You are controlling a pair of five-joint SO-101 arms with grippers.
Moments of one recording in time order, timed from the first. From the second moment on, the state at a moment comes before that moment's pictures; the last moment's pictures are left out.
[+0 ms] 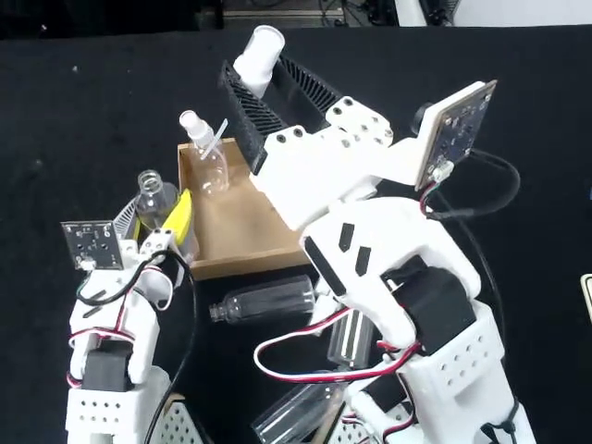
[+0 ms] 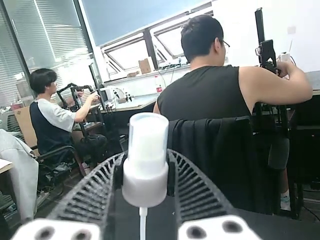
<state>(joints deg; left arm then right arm) -2.3 -104.0 90.0 32.0 7.5 -33.2 -47.6 16.3 32.2 -15.2</state>
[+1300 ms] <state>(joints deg) 8.1 -103.9 96.0 15.1 7.4 -40.7 -47.6 17.8 36.0 -2.1</state>
